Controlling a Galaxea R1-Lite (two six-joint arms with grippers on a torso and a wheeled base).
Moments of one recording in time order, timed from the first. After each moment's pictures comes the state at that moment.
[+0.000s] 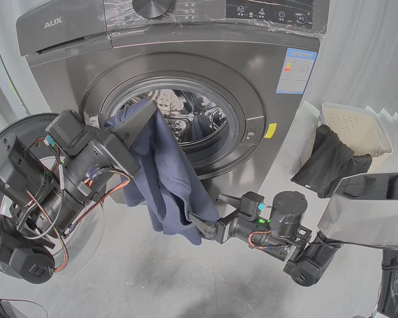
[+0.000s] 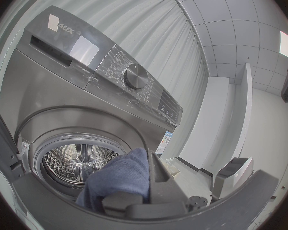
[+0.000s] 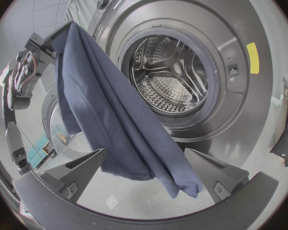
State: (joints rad) left arm -0.59 1.64 -0.53 -1.54 -0.11 -0.26; right arm 0.71 2.25 -0.70 -1.51 0.10 0.16
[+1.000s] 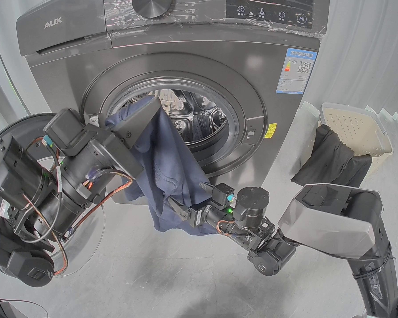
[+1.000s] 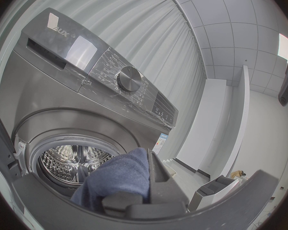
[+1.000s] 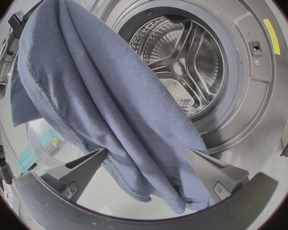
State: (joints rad) left arm -0.63 1.62 -0.54 -1.54 -0.11 -0.26; right arm 0.72 2.50 -1.11 -1.45 0.03 0.15
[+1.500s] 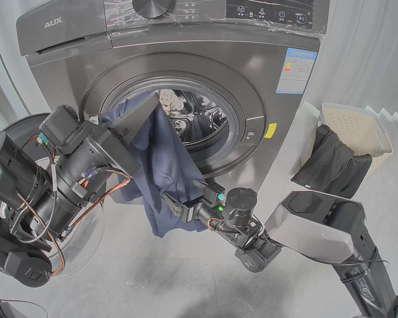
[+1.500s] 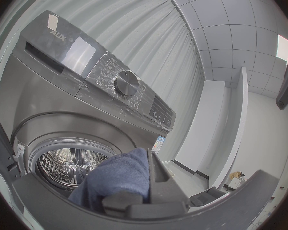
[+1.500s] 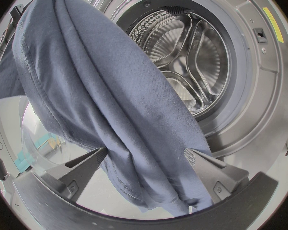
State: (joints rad) left arm -0.63 1.60 -0.54 -1.54 -0.11 -0.26; right arm 0.72 2.61 -1.28 -1.43 0.03 0.14
